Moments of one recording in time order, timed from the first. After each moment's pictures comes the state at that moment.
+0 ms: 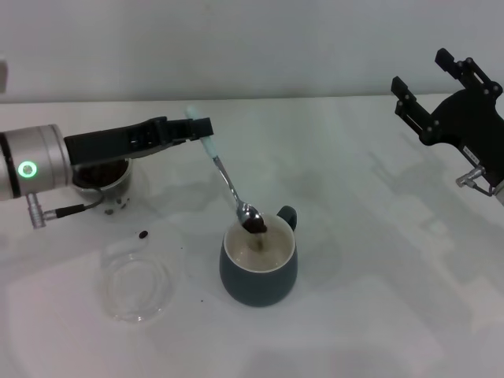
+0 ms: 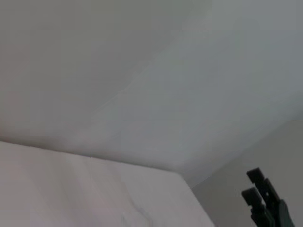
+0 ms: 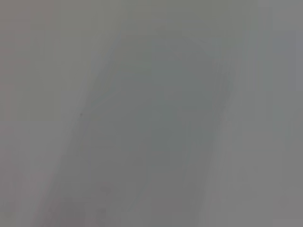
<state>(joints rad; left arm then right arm) -0.71 -1.97 1.12 0.42 1.48 1.27 -2.02 0.42 2.01 -1.78 -0.22 0.05 -1.26 0.13</state>
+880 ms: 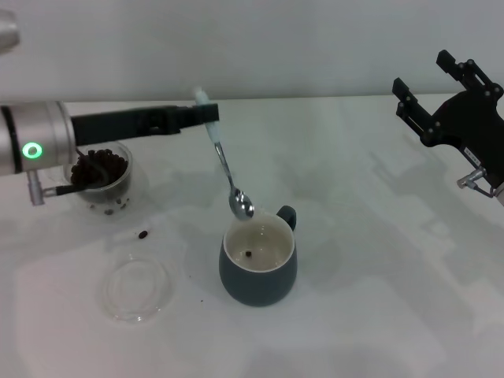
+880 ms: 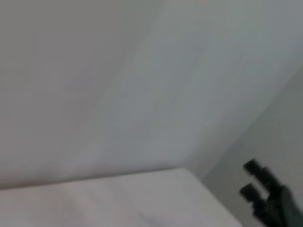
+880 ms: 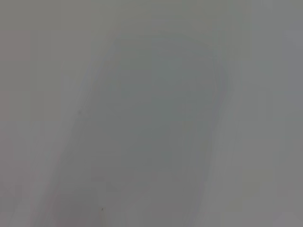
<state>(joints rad) -0.70 -1.99 1.11 0.60 1.57 1.26 -1.98 0.42 2.01 -1.78 -0.22 0.05 -1.26 0.13</state>
